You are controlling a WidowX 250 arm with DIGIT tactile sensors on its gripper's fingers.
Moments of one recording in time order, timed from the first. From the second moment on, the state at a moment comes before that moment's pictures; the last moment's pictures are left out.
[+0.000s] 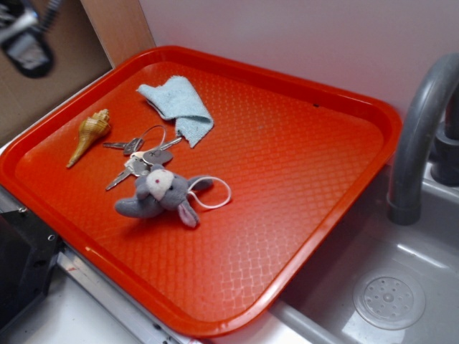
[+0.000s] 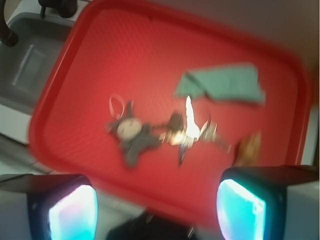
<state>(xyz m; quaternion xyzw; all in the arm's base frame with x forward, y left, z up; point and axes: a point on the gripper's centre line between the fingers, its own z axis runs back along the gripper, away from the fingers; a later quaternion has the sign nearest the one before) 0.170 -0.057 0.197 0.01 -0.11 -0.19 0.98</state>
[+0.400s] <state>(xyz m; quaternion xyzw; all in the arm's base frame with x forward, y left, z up) 0.192 -0.102 0.158 -0.01 -0.10 -0.32 0.94</state>
